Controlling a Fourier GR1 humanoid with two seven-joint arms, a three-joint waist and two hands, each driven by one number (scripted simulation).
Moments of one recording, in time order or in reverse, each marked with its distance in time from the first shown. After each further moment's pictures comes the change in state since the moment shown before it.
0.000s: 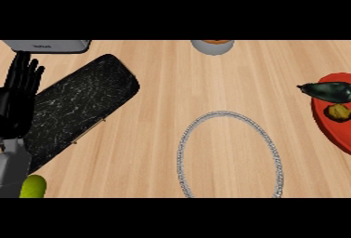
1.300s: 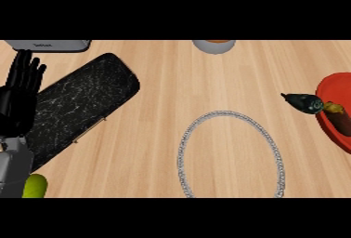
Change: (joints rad) left arm -0.012 -0.021 0.013 -0.001 -0.009 -0.011 0.000; right arm -0.077 -0.227 -0.471 0.646 -0.301 0.017 -0.343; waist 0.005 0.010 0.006
